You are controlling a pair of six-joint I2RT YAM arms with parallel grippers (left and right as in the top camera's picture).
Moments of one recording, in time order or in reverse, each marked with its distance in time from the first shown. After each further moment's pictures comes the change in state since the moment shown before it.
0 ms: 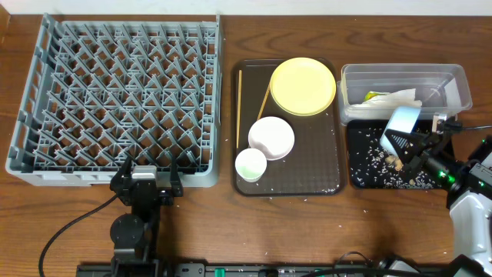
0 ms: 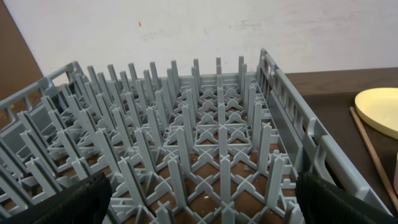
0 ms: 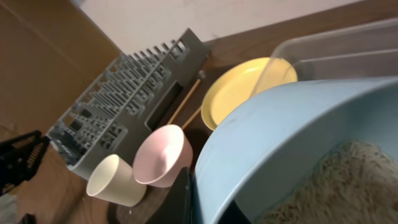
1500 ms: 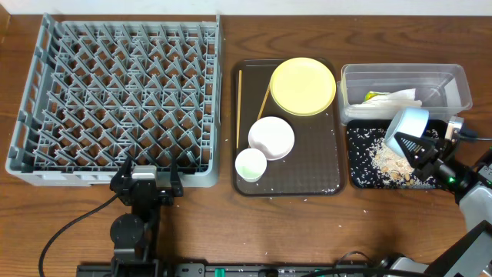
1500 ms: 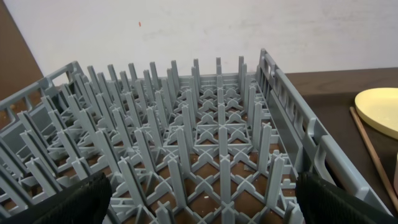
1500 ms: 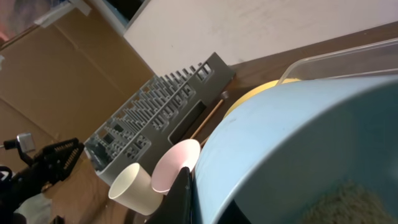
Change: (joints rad) left arm 0.000 0.000 0.000 0.000 0.000 0.000; right arm -0.104 0.167 0.000 0.045 -0.239 -0.114
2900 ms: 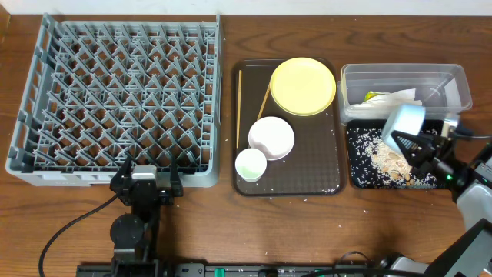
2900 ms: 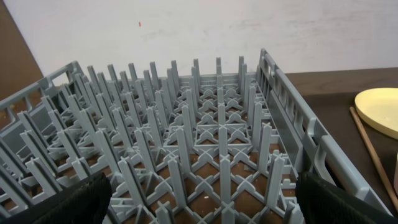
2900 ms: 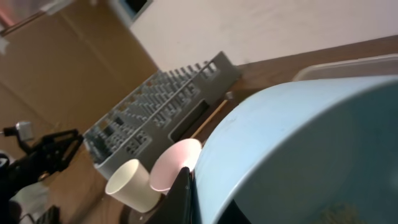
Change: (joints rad) left arm 0.000 0.000 0.000 0.000 0.000 0.000; right arm 0.021 0.008 -0.001 0.057 -0.007 -0.003
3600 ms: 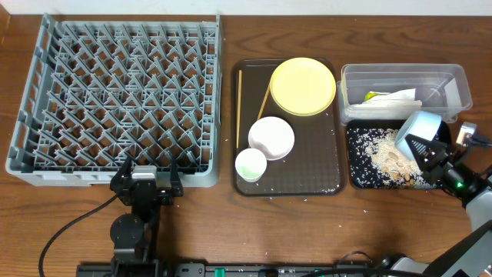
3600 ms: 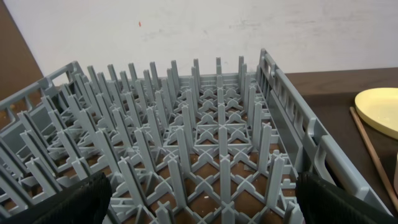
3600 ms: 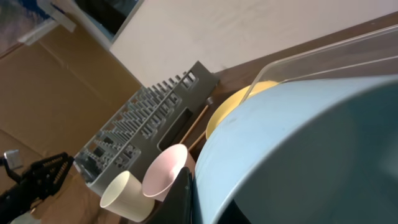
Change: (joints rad) left arm 0.000 0.000 0.000 0.000 0.000 0.000; right arm -0.101 0.000 0.000 -0.070 0.013 0.013
